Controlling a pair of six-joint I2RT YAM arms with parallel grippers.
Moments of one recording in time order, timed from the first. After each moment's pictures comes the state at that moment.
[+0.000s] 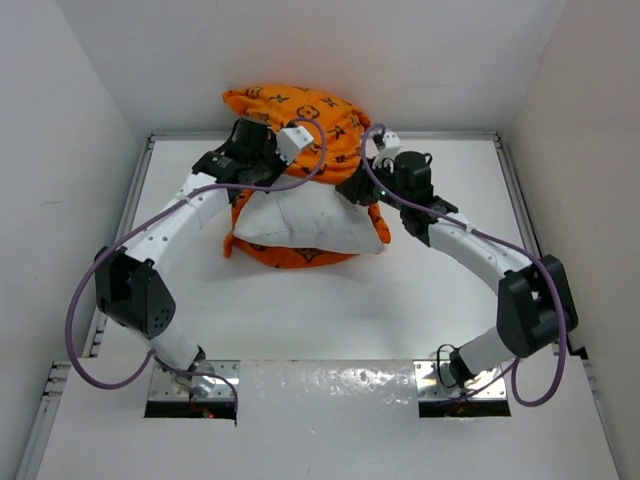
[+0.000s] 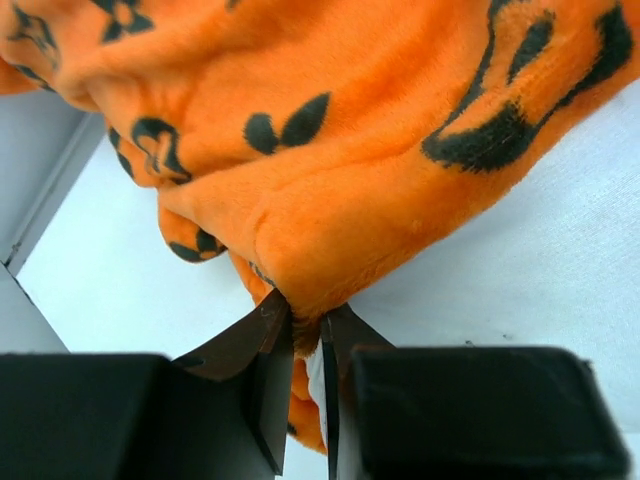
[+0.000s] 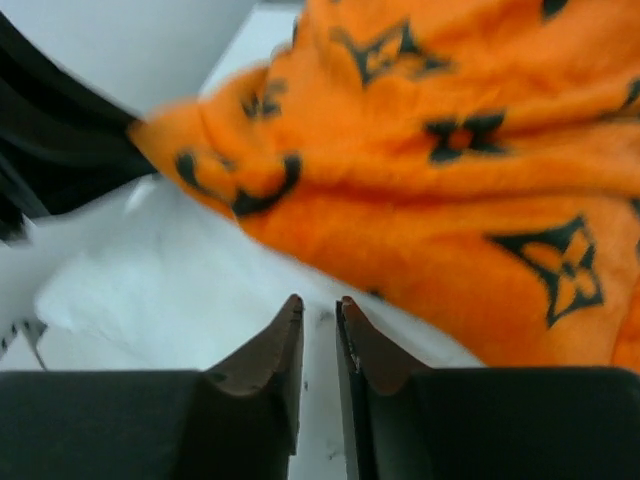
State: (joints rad) left arm -0.41 1.61 1.52 -0.63 -0.01 0.49; right arm 0.43 1.51 1.02 0.25 -0.30 0.41
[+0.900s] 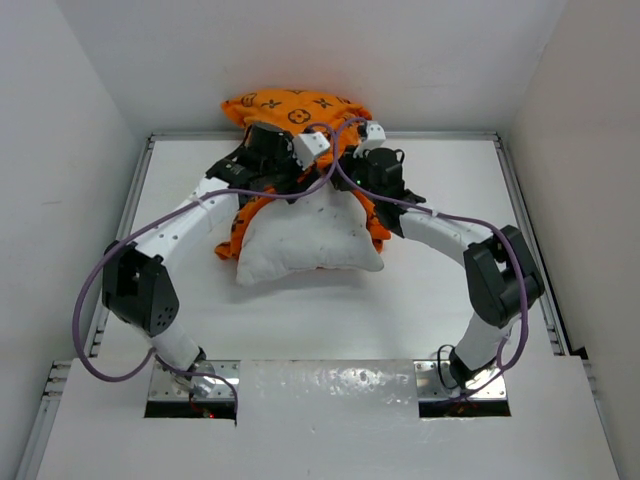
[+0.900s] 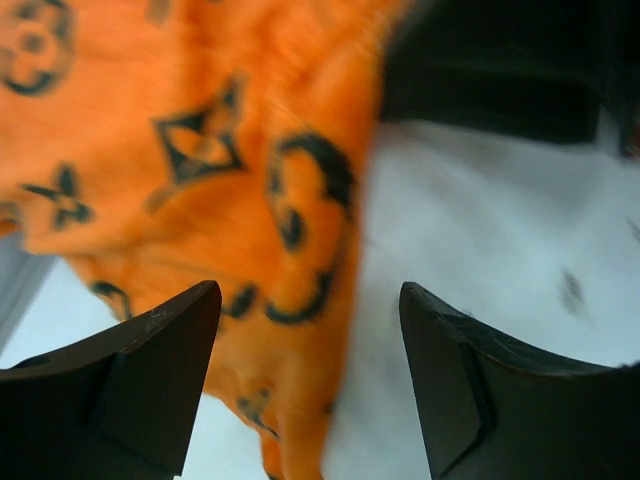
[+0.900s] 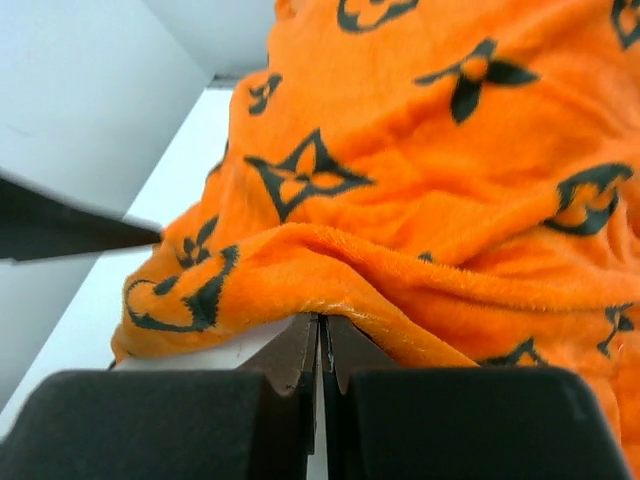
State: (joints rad) left arm -0.46 1.63 1.49 -0.51 0.16 0.50; right arm 0.52 1.74 1.13 0.43 -0.06 0.43
